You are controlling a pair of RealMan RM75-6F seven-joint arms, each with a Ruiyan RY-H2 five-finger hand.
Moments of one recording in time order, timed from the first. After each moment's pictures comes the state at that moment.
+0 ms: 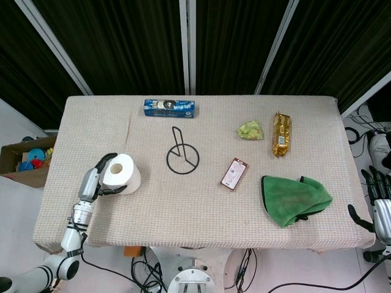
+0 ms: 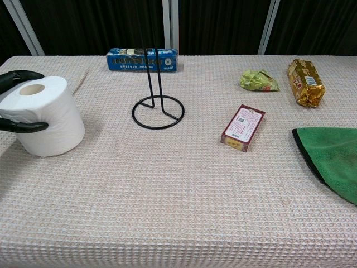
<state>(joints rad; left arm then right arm) -0.36 -1.76 -0.11 -0.97 1.46 1.29 -0.74 0.02 -1.09 0.06 -1.52 -1.53 1.55 0.13</state>
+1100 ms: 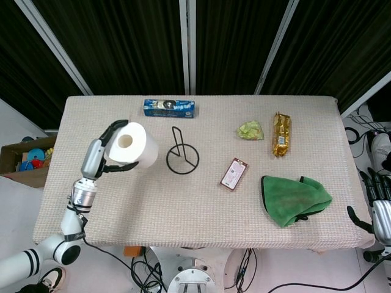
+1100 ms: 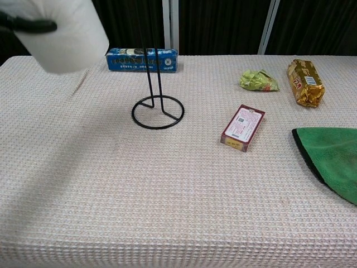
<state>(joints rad) -0.49 -1.45 -0.32 -1.57 1.46 1.30 -0.49 0.02 -1.10 0.05 -1.49 -1.53 1.54 0.14</state>
